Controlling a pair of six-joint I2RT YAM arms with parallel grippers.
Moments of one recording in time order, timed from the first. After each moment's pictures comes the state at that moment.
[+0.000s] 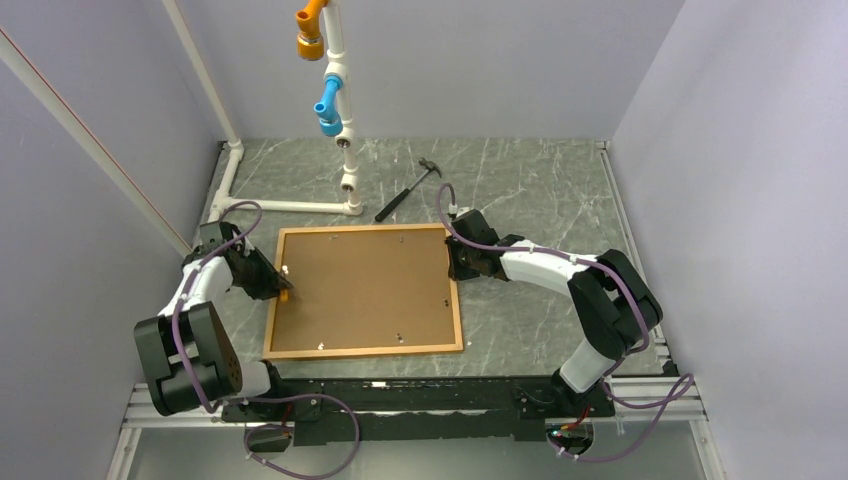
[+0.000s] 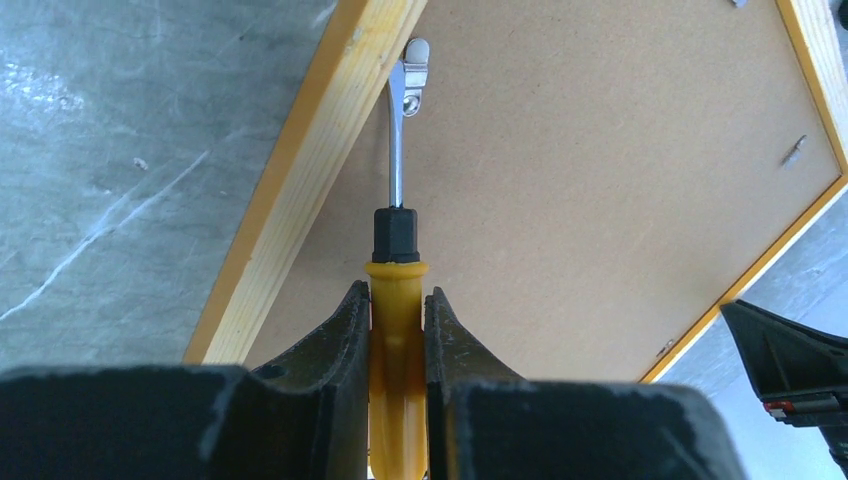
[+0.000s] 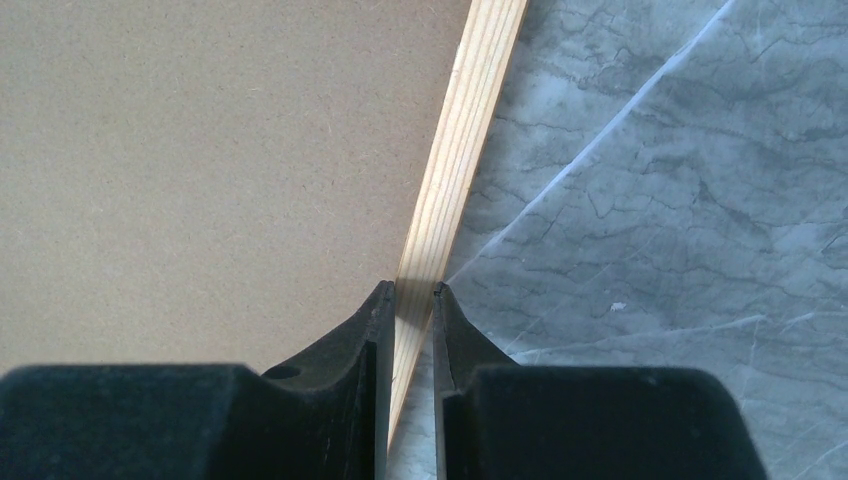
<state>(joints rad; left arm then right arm) 0.32 1.32 0.72 -0.60 0.37 -0.43 0.63 1.63 0.90 -0.21 0.02 0.37</state>
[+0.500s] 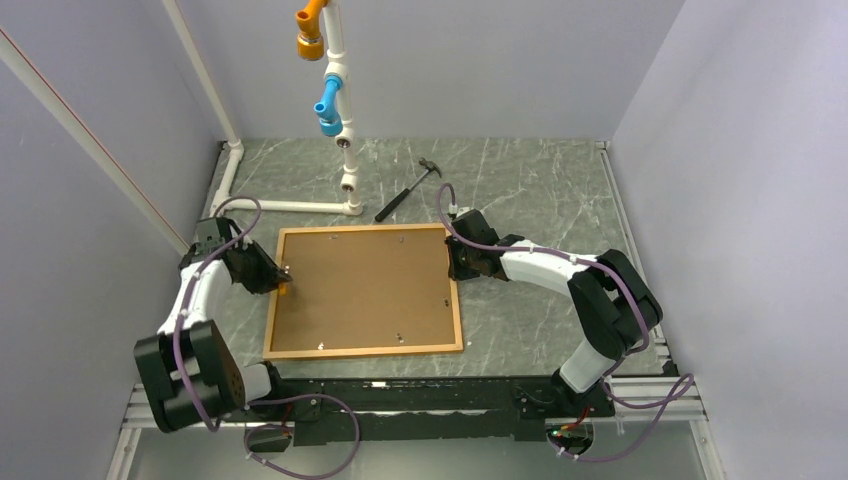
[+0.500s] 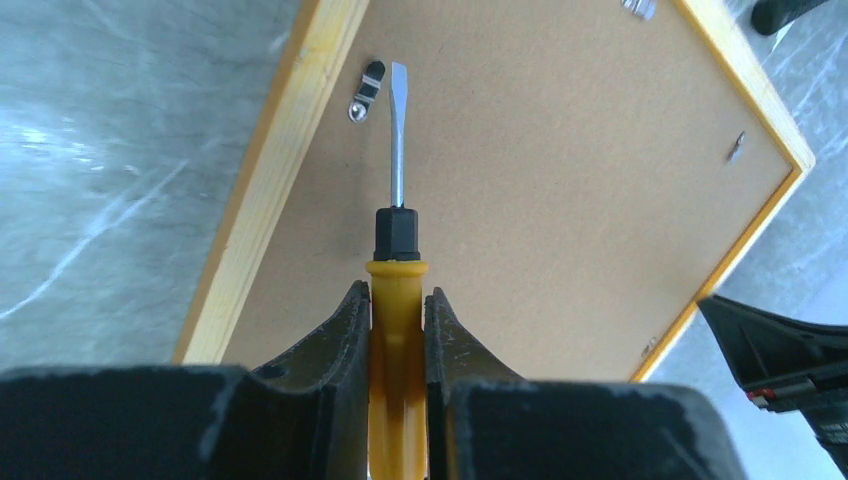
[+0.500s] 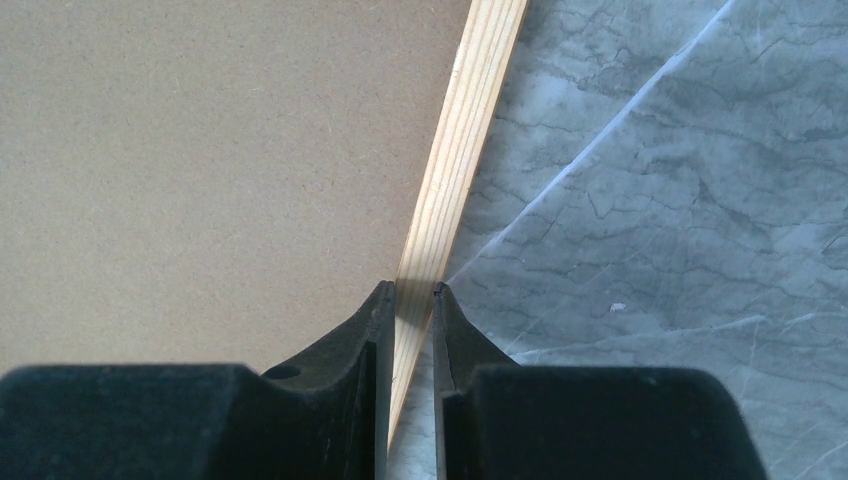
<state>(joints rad) 0.31 1.27 0.73 -0.59 0.40 -0.43 0.63 1.64 0.90 -0.21 0.02 0.37</state>
